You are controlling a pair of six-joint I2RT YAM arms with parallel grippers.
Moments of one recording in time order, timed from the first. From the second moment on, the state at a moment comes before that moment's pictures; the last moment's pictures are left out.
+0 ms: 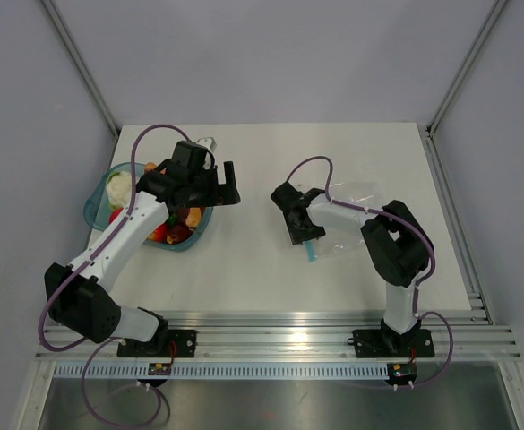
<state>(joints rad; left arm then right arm) -0.43 1.39 1.30 -0.74 0.06 -0.44 0.71 1.92 1.28 -0.69 0.35 0.41</state>
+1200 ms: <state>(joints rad) -0.43 1.42 1.27 -0.62 0.27 -0.51 0.71 1.65 1.38 -0.70 0.21 0.49</state>
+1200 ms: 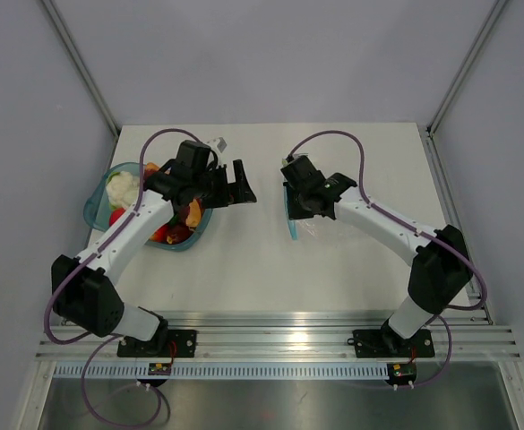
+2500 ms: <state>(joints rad) -0.51 1.73 1.51 -0.56 0.30 -0.66 0.71 1.47 1.50 -0.85 0.15 0.64</state>
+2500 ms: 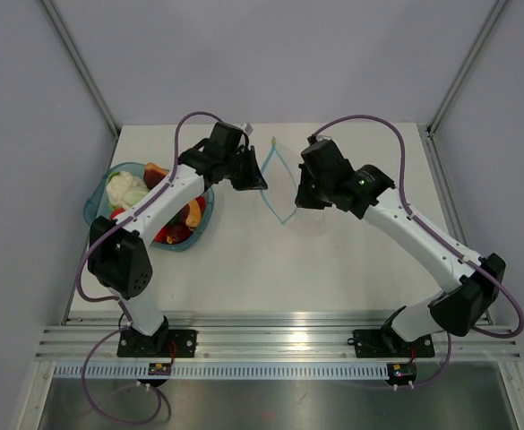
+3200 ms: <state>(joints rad) -0.54 1.72 1.78 -0.95 0.16 -0.41 0.71 1.63 1.69 -0.85 0.18 0.67</state>
